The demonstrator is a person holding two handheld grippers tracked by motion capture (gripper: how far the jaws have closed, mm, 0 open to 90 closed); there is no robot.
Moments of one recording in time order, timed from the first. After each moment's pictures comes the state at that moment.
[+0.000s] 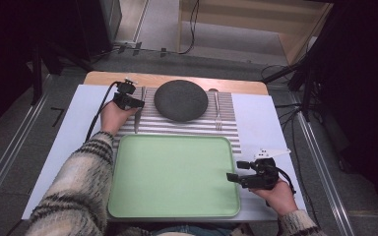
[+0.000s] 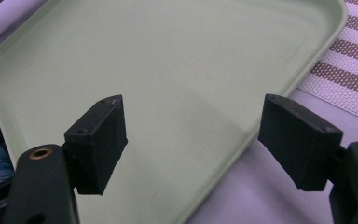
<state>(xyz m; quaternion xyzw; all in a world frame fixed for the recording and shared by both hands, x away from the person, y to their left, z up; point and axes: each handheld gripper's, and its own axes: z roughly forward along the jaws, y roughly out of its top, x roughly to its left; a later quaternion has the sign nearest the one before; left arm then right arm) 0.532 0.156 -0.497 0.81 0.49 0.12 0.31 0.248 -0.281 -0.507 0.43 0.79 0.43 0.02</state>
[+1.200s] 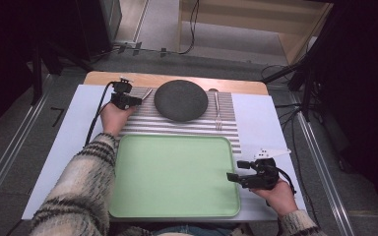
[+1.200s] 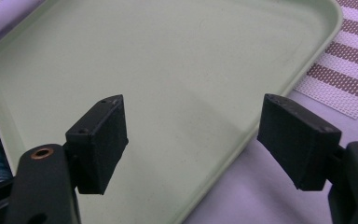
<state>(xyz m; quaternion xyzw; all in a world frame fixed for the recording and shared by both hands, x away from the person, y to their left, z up) 0.522 0.163 -0.486 0.77 0.52 0.12 0.34 0.248 -0.281 -0.506 0.43 0.79 0.43 0.03</state>
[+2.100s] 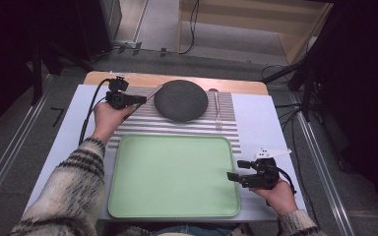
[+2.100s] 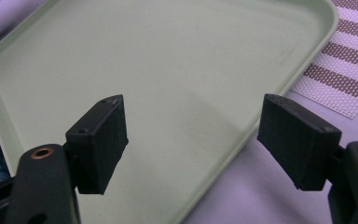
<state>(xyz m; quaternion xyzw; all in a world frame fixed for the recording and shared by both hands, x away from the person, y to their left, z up) 0.488 0.167 -0.447 0.78 0.46 0.04 0.43 0.248 -0.282 -0.506 0.43 0.79 0.43 0.03</state>
